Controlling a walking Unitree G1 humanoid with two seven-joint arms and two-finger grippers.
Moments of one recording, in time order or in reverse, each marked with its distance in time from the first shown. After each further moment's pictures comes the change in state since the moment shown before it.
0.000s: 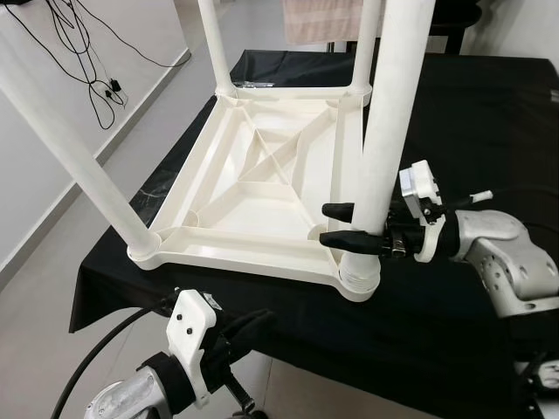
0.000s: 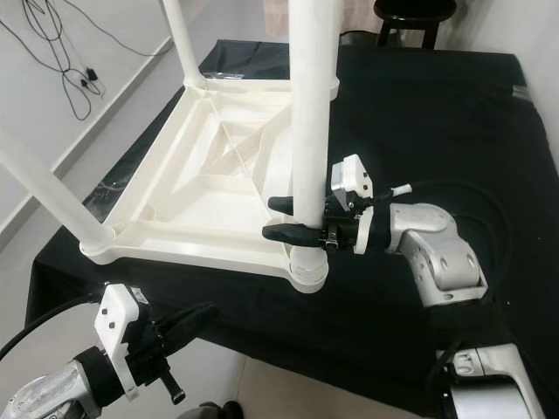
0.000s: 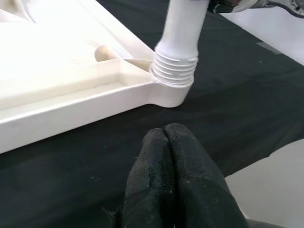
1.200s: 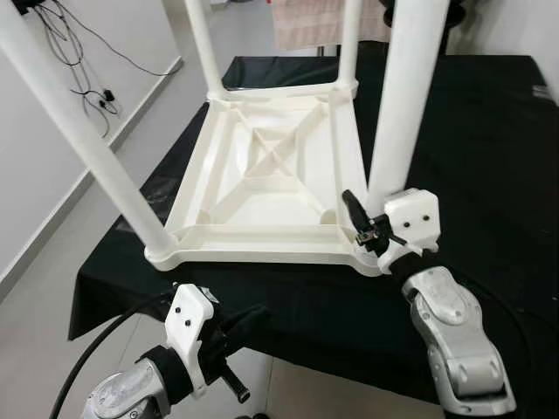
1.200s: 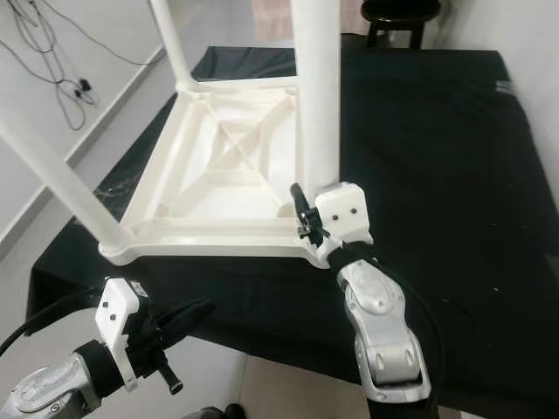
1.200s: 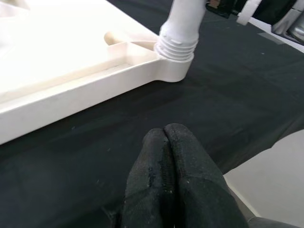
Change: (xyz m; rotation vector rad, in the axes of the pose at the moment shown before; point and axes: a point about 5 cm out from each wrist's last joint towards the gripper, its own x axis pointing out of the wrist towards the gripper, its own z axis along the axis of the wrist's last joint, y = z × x) left arm 0.003 0.011 -0.003 0.005 0.014 0.017; right arm 0.020 0.035 -0.019 -0.123 0.021 -0.855
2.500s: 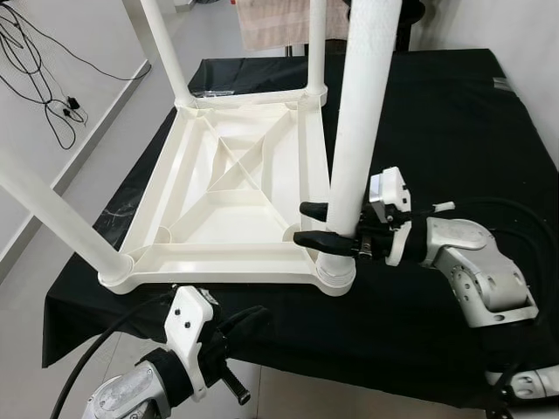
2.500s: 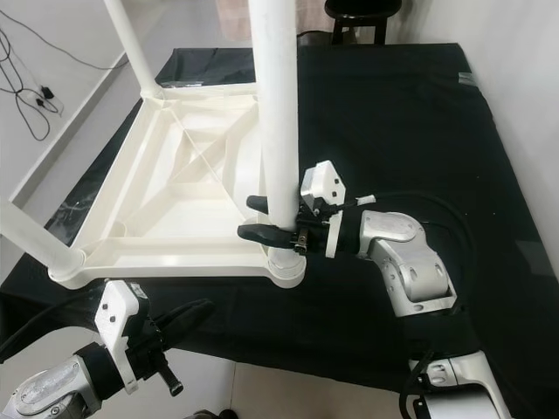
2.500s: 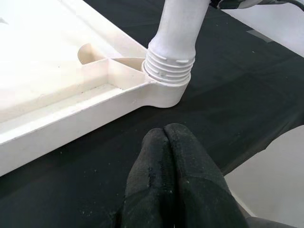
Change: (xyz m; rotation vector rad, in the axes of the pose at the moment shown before) left arm -0.001 -0.001 -0.002 -0.013 0.002 0.005; right arm 0.022 -0.011 0.016 0.143 -0.035 0.953
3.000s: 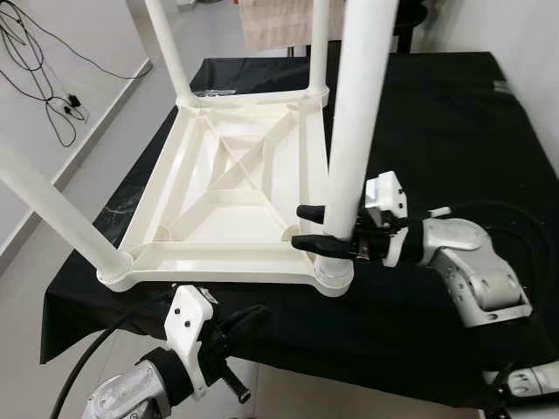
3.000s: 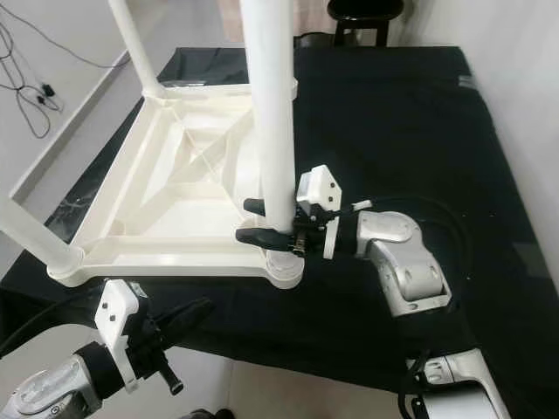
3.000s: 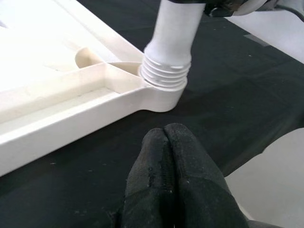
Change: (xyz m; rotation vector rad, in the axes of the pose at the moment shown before) left arm 0.000 0.000 0.000 -0.003 -0.002 0.009; right arm 0.011 0.003 -0.011 -0.057 0.047 -0.175
